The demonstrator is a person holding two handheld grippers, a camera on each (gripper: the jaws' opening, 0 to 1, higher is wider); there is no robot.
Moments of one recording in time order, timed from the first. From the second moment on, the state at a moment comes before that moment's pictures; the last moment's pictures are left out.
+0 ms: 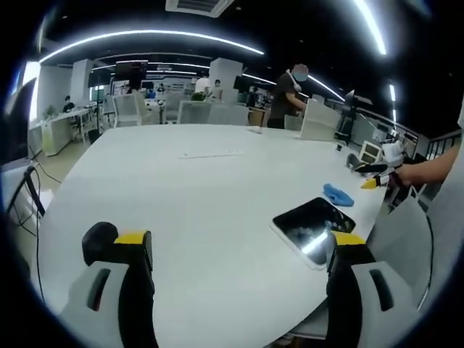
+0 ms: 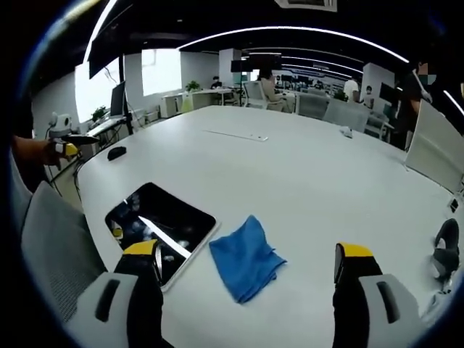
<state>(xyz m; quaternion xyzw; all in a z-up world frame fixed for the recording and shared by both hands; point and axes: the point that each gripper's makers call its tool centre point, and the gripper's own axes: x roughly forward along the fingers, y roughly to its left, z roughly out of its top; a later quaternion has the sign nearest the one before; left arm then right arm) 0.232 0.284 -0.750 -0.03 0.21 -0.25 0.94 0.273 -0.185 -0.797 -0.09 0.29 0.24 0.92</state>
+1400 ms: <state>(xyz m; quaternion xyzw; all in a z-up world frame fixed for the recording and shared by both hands) 0.222 0.281 -0.765 -0.03 0.24 -0.23 0.94 0.300 -0.167 -0.878 -0.13 0.37 0.19 0.90</state>
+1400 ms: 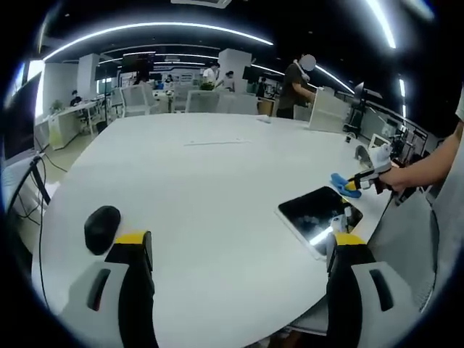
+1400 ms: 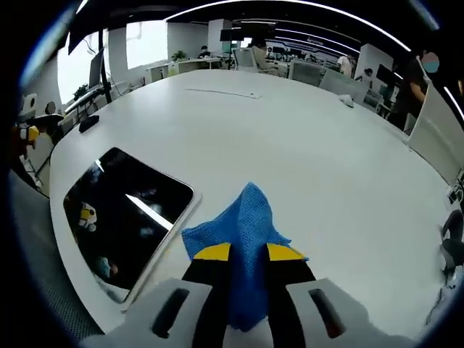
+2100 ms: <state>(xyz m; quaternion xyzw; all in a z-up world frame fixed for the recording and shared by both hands) 0.226 0.264 -0.761 -0.02 0.24 -0.25 0.94 0.312 -0.132 -0.850 -0.01 0.37 0.20 0.90</state>
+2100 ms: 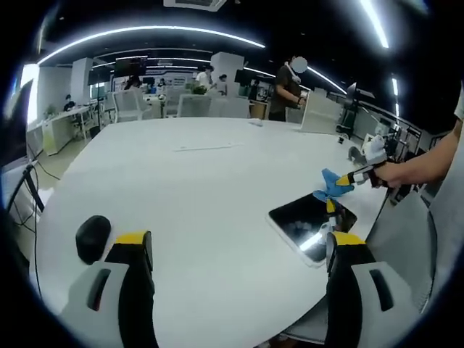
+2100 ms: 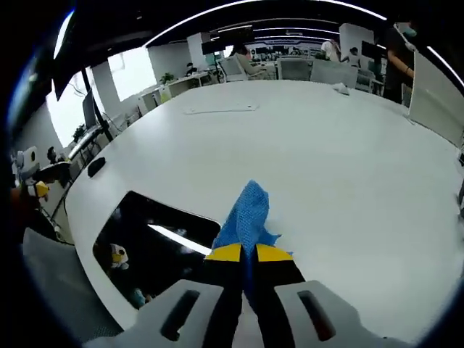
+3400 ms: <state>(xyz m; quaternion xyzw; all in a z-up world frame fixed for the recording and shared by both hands) 0.222 0.257 -0.761 -0.02 0.23 -0.27 0.94 0.313 -0.036 -0.880 -0.06 0.41 0.28 0.87</state>
